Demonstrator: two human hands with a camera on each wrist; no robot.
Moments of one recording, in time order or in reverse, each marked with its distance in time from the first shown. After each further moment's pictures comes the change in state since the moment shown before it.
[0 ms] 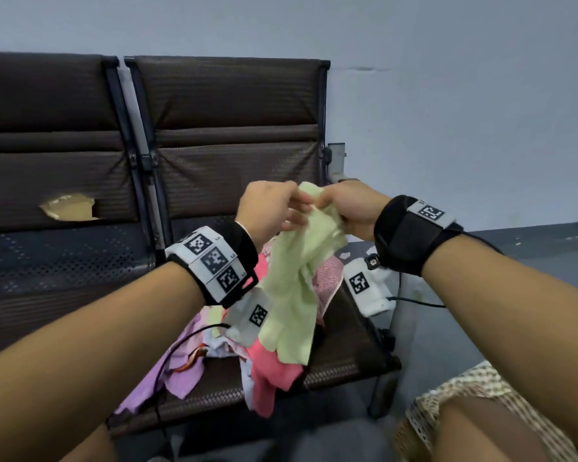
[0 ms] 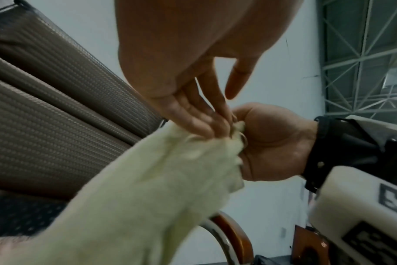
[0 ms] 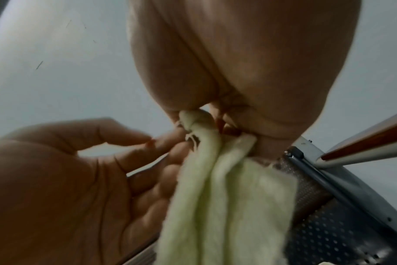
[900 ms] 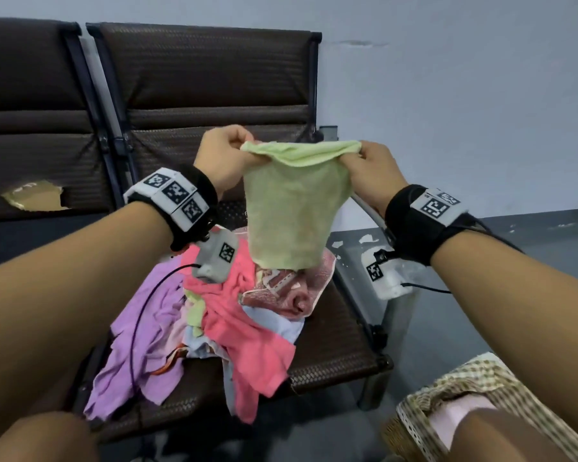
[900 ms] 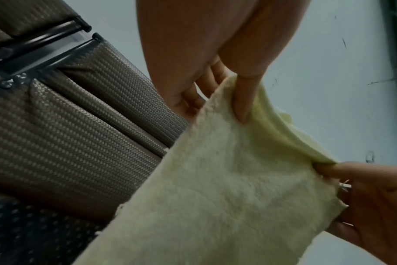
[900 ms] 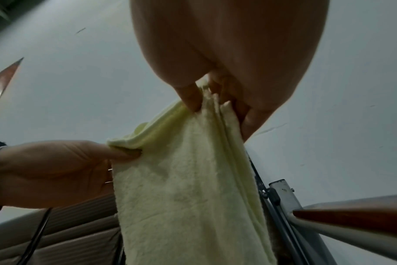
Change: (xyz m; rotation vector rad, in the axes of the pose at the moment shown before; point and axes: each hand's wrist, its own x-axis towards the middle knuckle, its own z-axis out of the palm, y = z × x) left_hand 0.096 -0.009 -0.041 0.189 0.067 0.344; right_hand 0.047 0.023 -0.053 -0.281 0.385 -0.396
